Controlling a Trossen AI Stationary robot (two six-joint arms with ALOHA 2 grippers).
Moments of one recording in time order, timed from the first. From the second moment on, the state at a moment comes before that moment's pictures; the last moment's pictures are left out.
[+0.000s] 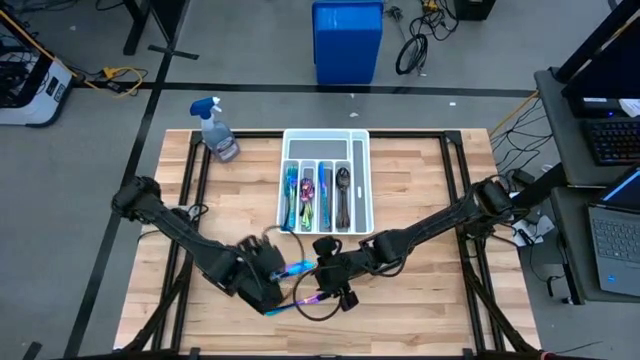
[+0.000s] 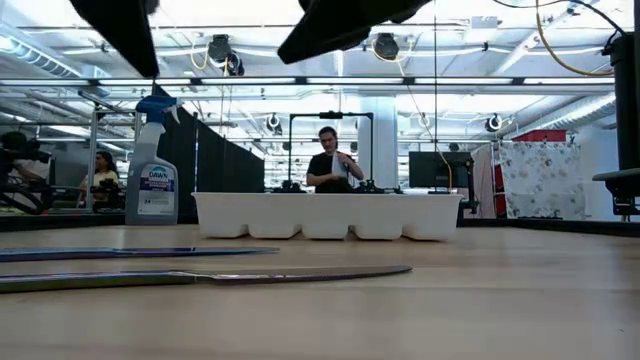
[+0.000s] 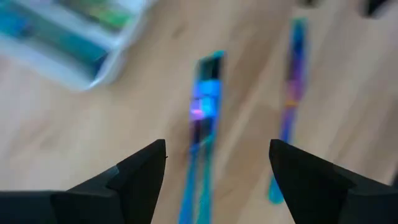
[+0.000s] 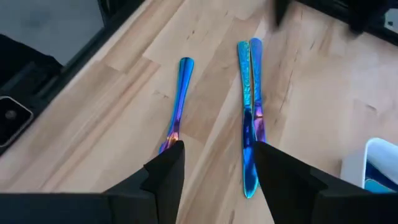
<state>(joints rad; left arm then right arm) -0.61 1.68 1.40 -1.05 -0.34 -0.97 0.38 1.85 1.39 -0.29 0.08 -0.14</state>
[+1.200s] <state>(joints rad) -0.64 1.34 1.08 -1.02 -0.61 -0.99 0.43 1.85 1.39 -0.49 0.07 -0.10</state>
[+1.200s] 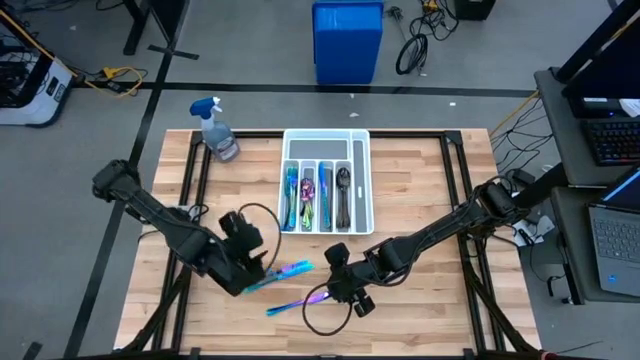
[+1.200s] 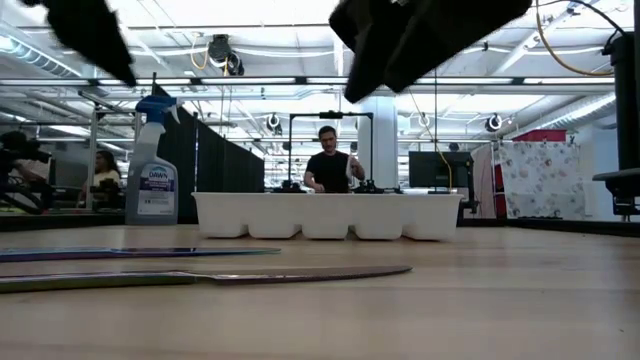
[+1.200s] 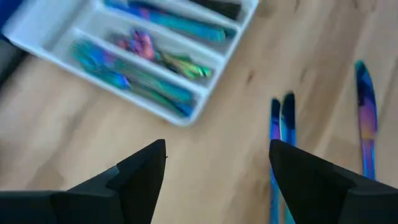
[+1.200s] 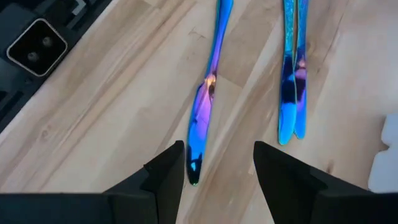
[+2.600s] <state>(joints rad) -0.63 1.56 0.86 -0.63 -0.16 -1.05 0.38 1.85 1.39 -0.49 0.07 -0.05</state>
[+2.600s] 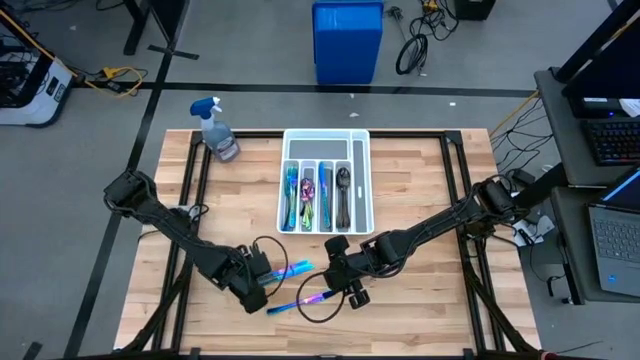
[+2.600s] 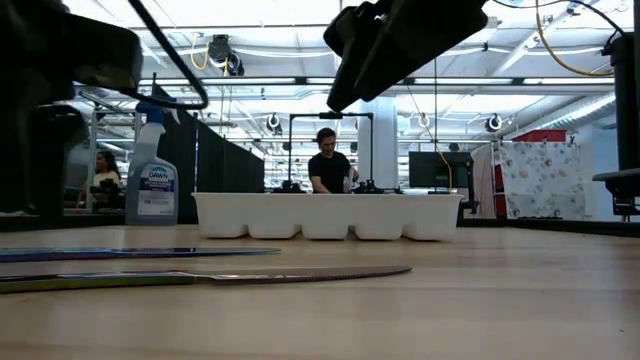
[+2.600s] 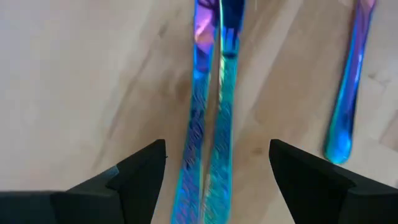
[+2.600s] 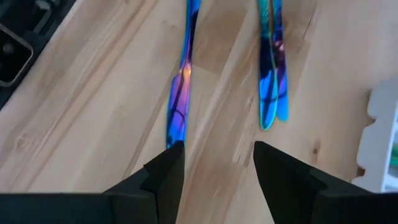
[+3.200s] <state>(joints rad) -0.55 1.71 0.87 -0.60 -0.12 -0.94 0.36 1.85 1.39 -0.48 0.08 -0.04</state>
